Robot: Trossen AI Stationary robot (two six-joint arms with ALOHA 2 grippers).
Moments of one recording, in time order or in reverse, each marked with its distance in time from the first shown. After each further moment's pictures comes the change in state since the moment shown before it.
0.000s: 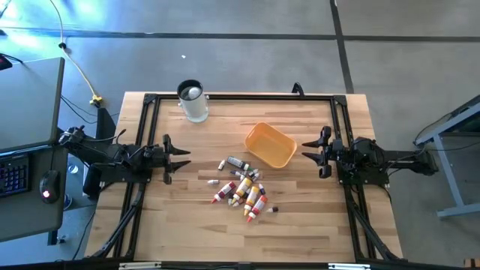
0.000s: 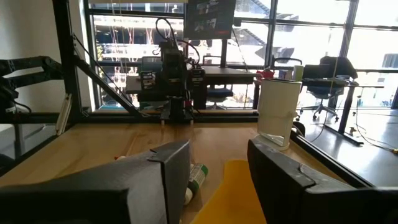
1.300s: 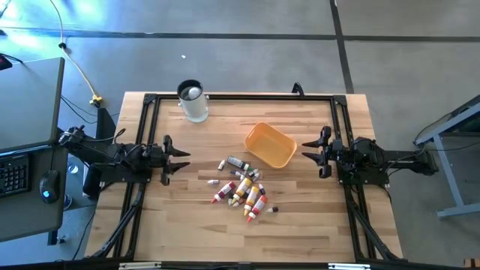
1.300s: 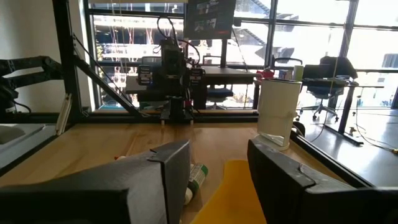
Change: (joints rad) left arm 0.000 0.000 0.000 0.071 0.064 -0.052; right arm 0.000 0.000 0.000 0.000 0.000 0.000
